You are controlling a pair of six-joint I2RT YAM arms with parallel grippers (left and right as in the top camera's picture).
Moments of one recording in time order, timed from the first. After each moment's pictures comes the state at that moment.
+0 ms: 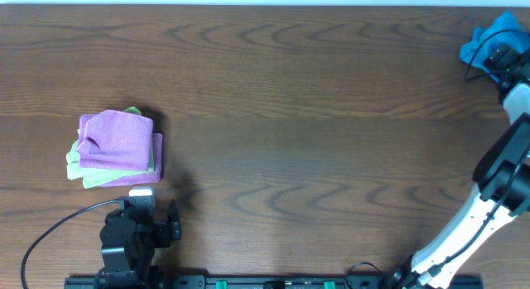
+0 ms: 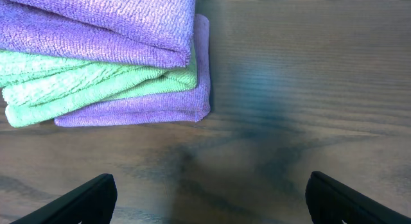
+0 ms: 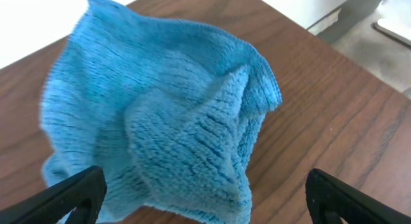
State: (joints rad) left arm 0.06 0.01 0.22 -0.88 0.01 0.03; right arm -0.56 2.35 1.73 -0.01 0.09 0.16
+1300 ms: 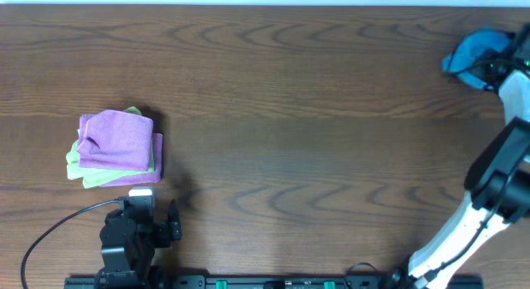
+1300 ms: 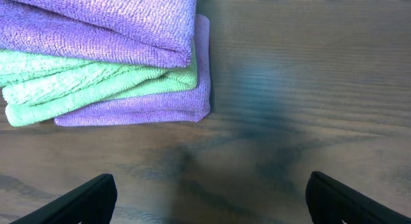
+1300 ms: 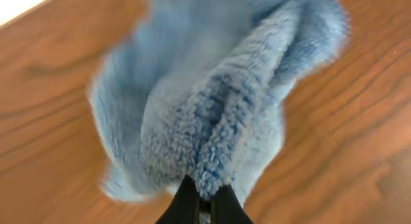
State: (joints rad) left arm 0.06 0.01 0.22 -0.88 0.01 0.02; right arm -0.45 2.16 1.75 -0.46 0.04 0.18
